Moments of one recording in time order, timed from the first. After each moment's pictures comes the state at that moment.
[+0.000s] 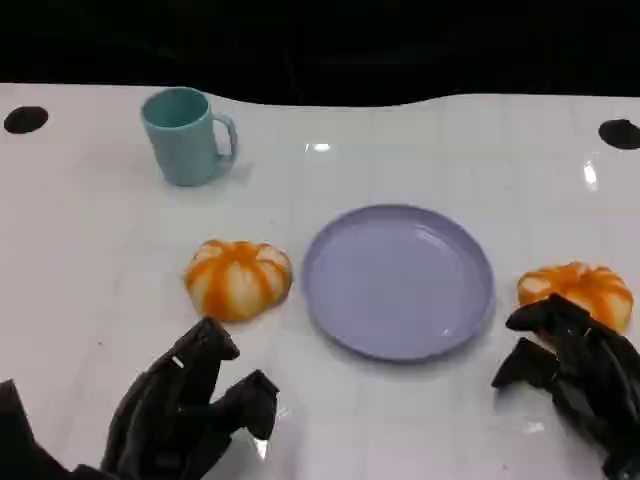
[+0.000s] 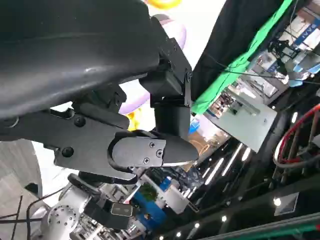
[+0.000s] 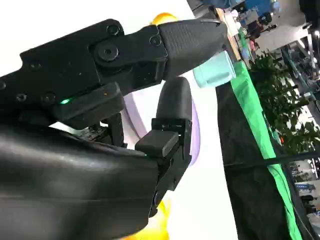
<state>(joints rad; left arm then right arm) 0.08 -0.07 0.14 0.12 -0.70 0.29 -0.62 -0.26 -0.04 -0.25 0.83 0.34 -0.31 0.66</state>
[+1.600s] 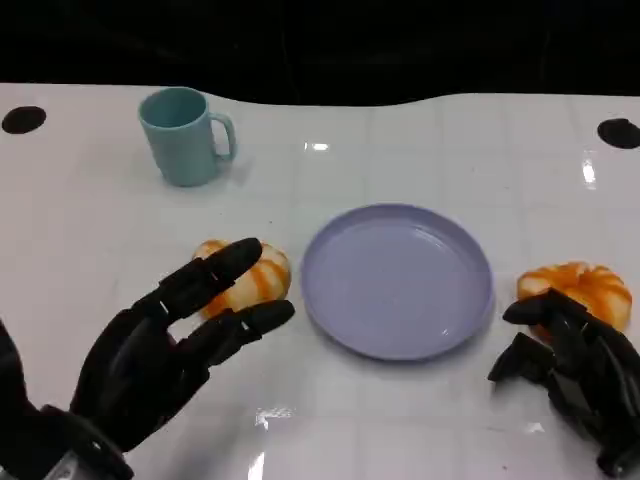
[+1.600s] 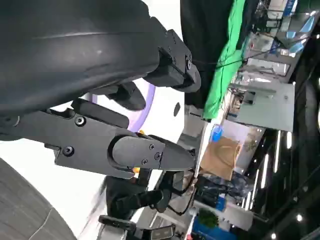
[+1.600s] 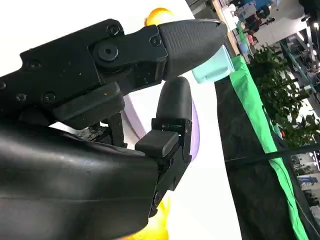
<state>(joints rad) 0.01 0.08 0.06 -0.01 -0.38 0.07 -0.57 -0.27 -0.03 -0.25 0.82 0.35 -0.27 0.63</state>
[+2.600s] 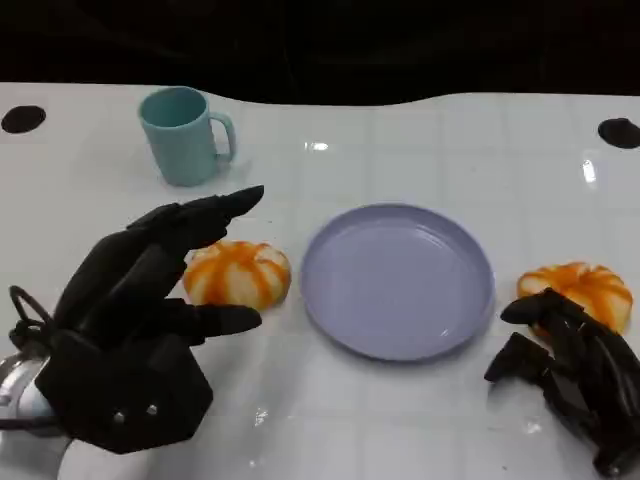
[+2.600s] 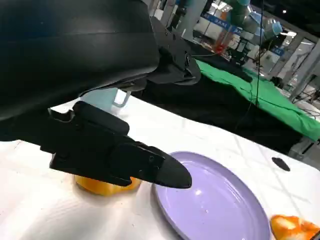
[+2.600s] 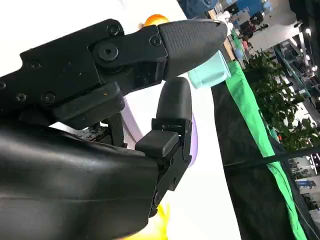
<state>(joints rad) -0.18 0.33 -0.11 0.00 0.56 -0.25 -0.16 -0.28 -0.02 -0.26 0.82 0.36 -0.27 0.66</state>
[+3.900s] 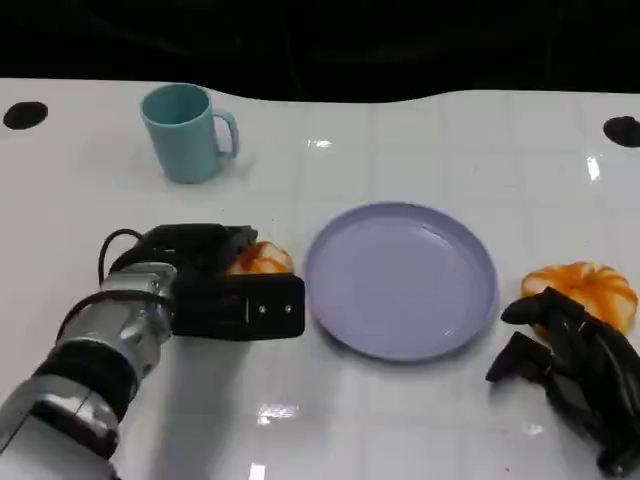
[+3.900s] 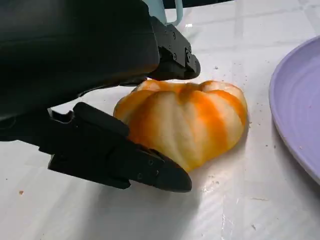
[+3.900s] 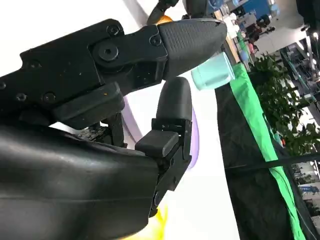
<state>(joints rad) -0.82 0.16 -0.48 1.13 0.77 -0.10 -0.02 -0.27 -0.02 -0.26 0.81 0.34 -0.27 0.66</state>
